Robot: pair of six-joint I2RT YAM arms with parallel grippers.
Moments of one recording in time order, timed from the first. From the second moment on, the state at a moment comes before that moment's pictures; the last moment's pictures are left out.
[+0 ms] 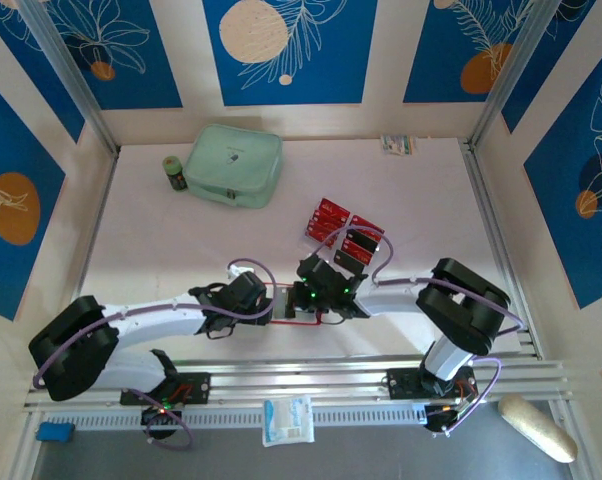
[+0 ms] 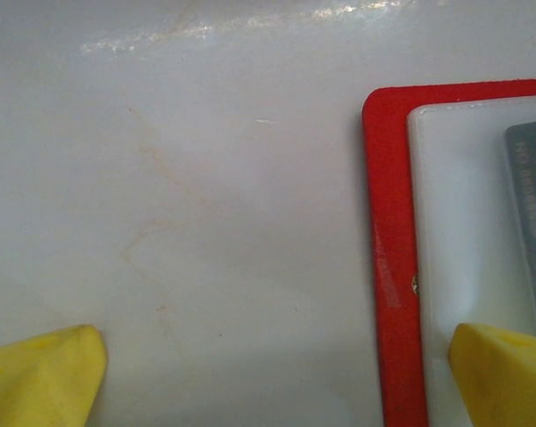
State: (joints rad) left arm -0.90 1.30 0.51 -0.36 -0.27 -0.71; right arm 0.96 1.63 0.68 0.07 -0.10 0.99
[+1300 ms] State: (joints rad) left arm -0.90 1.25 0.47 -0.40 -0.29 -0.71; right arm 0.94 1.59 0.72 -0.06 -0.12 0.94
